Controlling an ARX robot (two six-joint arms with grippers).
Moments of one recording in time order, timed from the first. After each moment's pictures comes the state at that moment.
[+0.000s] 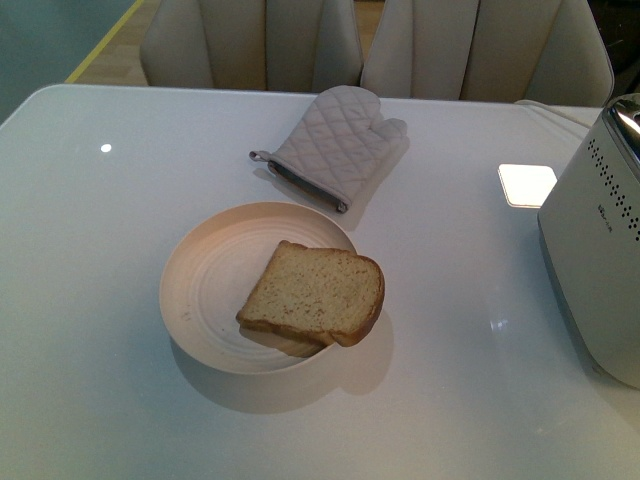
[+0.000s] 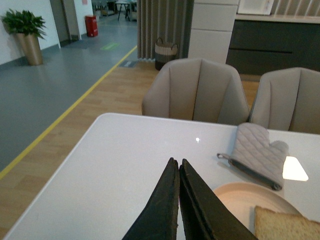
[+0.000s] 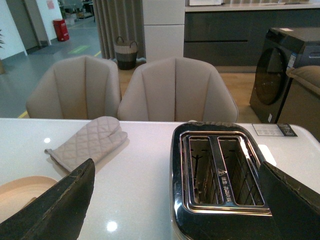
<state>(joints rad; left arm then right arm) 0.00 0.10 0.01 0.07 0.00 -0.01 0.00 0.00 0.02 0.00 0.00 0.00</state>
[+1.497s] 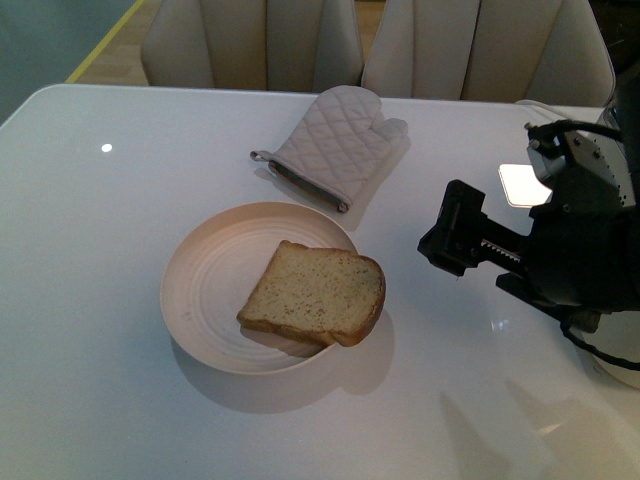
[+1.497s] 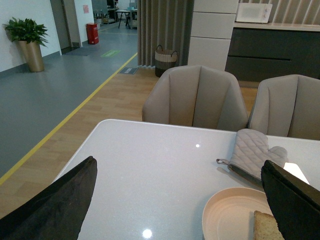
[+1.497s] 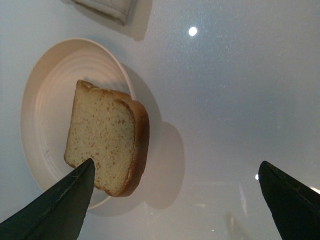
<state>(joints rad) 0.00 0.01 0.01 0.00 0.00 -0.01 0.31 1.92 0.65 0.46 -0.12 0.57</state>
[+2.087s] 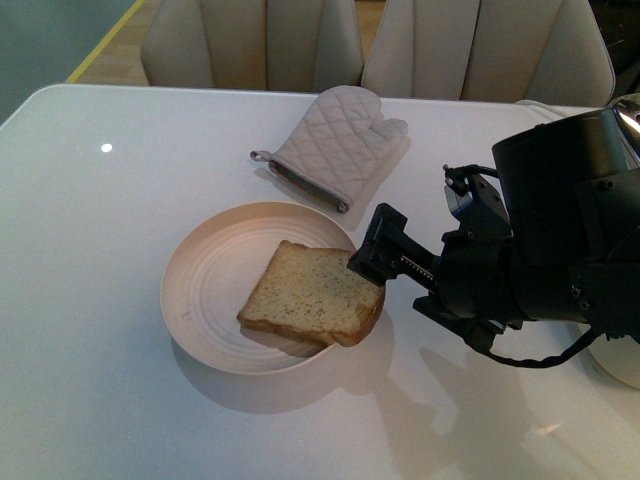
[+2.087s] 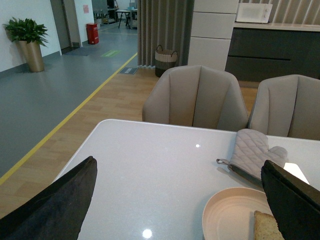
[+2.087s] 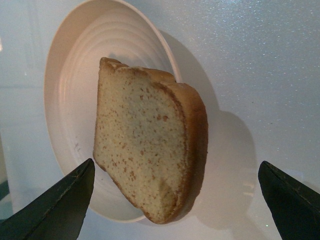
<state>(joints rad) 0.00 0.01 0.01 0.00 0.00 -0.01 0.38 2.19 0.79 0.59 -0.26 0.74</state>
